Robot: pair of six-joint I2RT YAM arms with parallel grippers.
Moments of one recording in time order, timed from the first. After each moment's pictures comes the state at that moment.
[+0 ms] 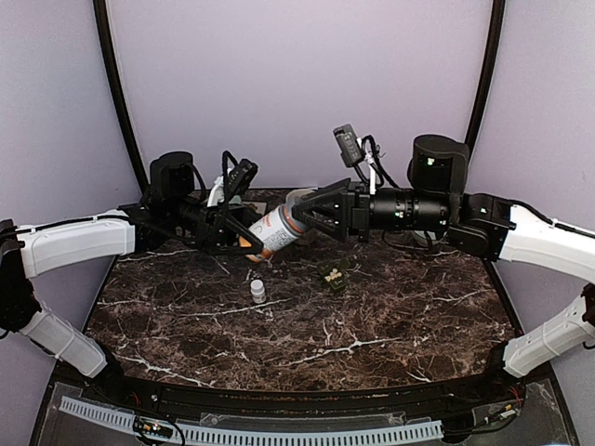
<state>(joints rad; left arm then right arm) -0.65 1.42 1.03 0.24 1.36 -0.38 1.03 1.28 1.19 -0.02 -0.39 0.35</state>
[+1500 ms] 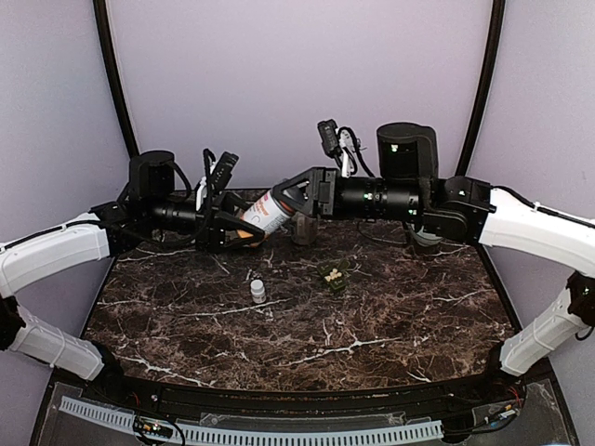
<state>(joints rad) -0.65 1.27 1.02 0.01 0.97 -0.06 1.07 1.42 1.38 -0.16 -0.14 0.62</state>
